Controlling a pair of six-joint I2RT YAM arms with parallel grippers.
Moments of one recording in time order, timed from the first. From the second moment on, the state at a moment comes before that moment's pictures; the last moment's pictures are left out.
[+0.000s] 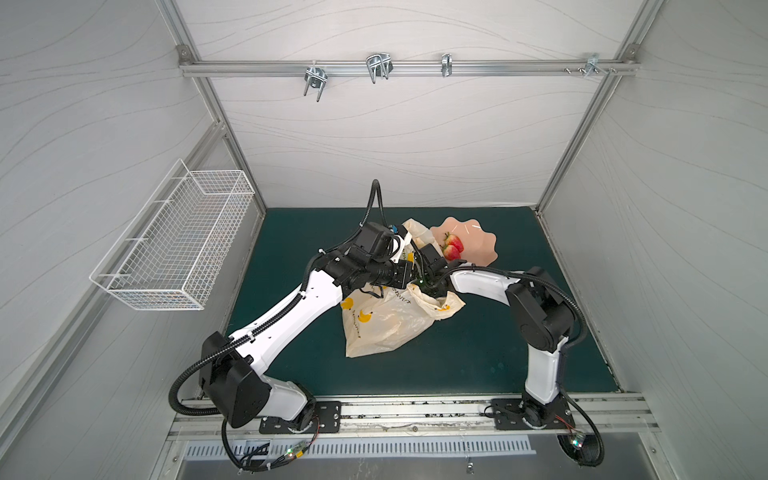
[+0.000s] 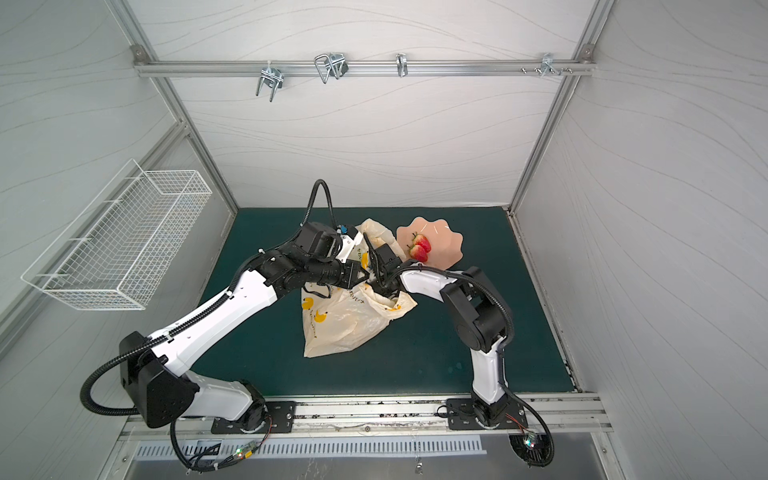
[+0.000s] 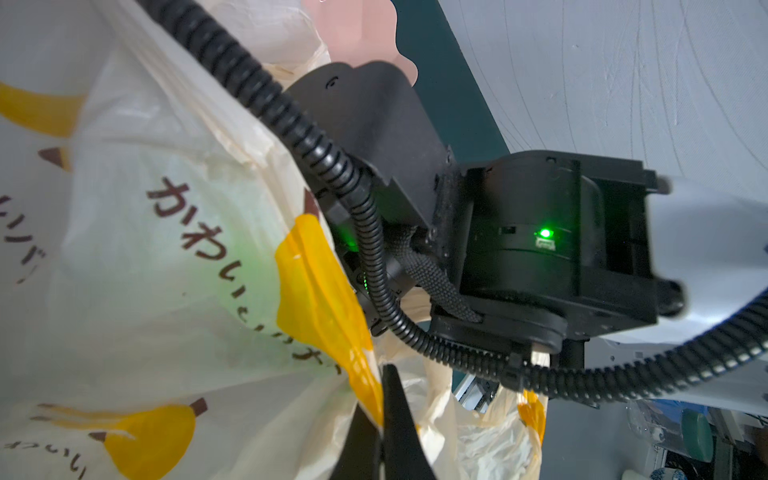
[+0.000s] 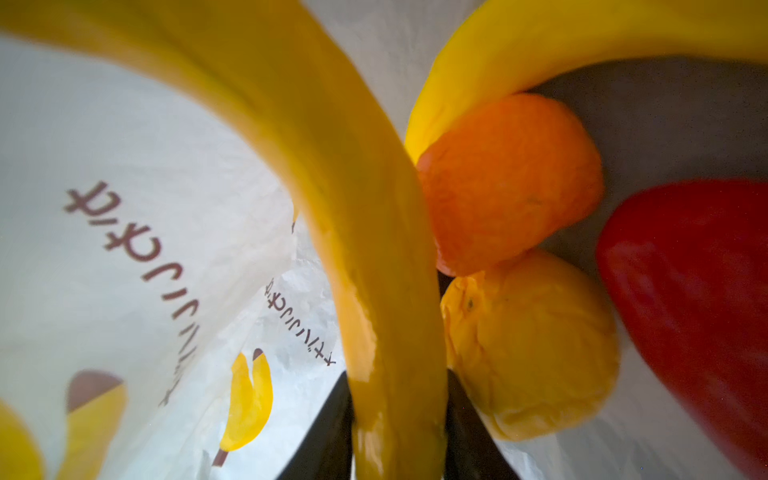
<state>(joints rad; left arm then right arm) -0.65 1.40 1.31 -0.69 0.35 -0.41 0.73 1.94 1.25 -0.34 -0.93 0.82</state>
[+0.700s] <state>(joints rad) -0.65 1.40 1.31 -0.69 0.32 -0.42 0.69 1.84 1.21 -0.41 -0.89 0.77</state>
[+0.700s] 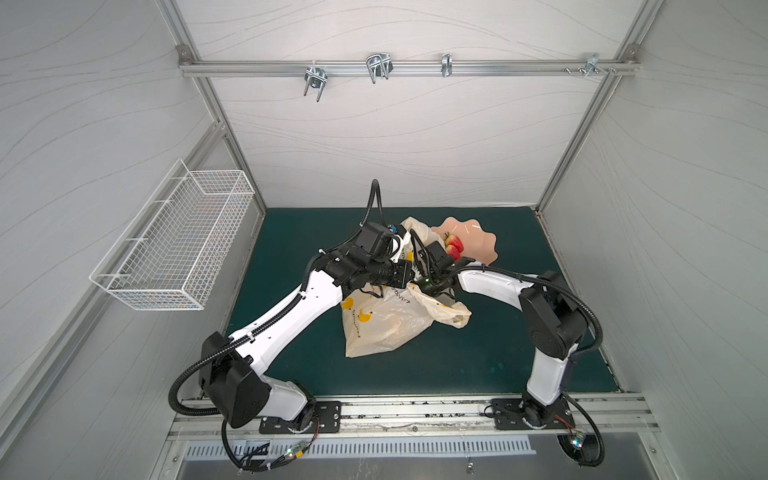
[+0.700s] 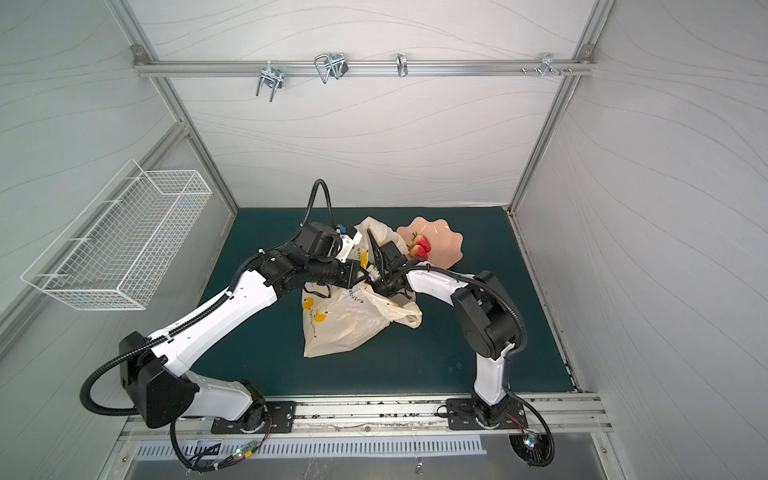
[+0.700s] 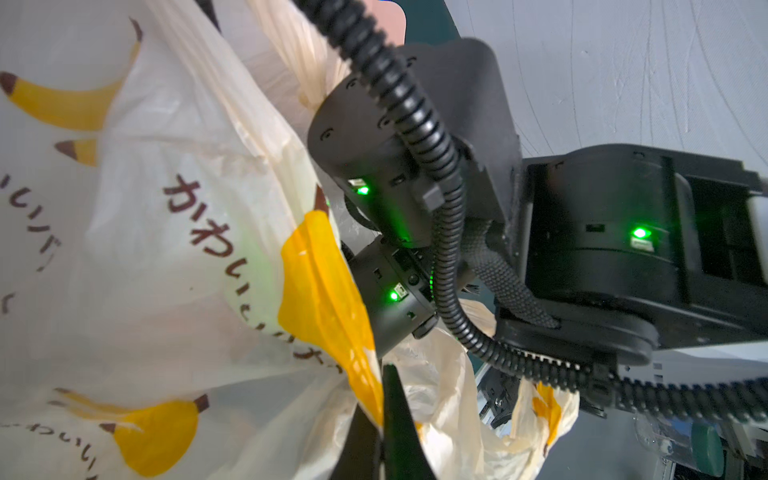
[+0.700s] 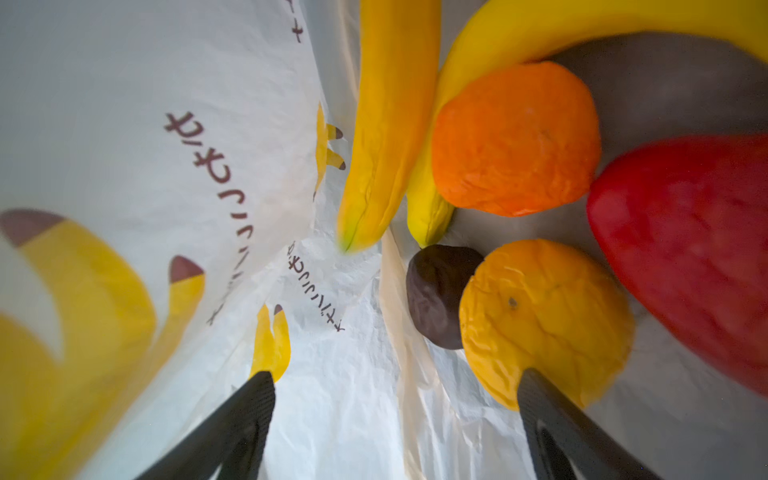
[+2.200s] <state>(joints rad) -0.65 1.39 1.30 -0.69 0.28 -0.45 0.50 1.41 0.99 -0.54 -0.77 0.70</state>
